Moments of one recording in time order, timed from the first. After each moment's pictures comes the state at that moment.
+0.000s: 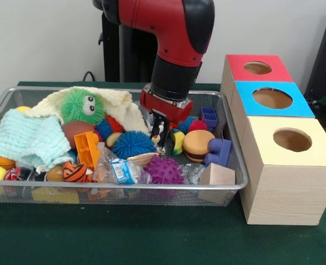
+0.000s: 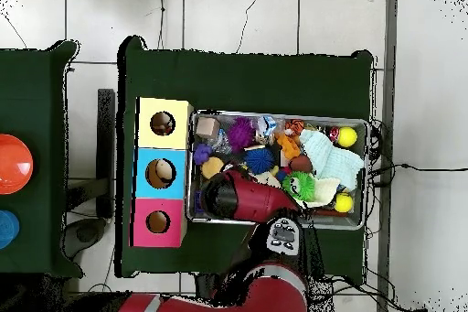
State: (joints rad) arm -0.06 -0.40 -0.23 1.72 0.02 0.10 2.17
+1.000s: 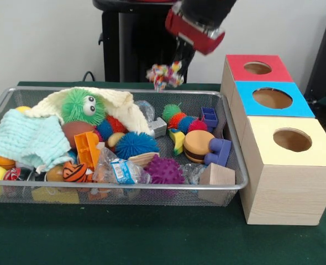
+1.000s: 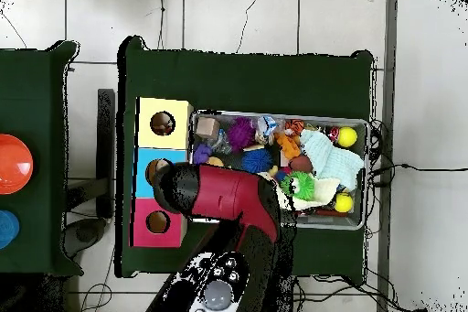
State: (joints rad) arm 0.21 -0.59 -0.49 1.59 0.08 0.80 2.17
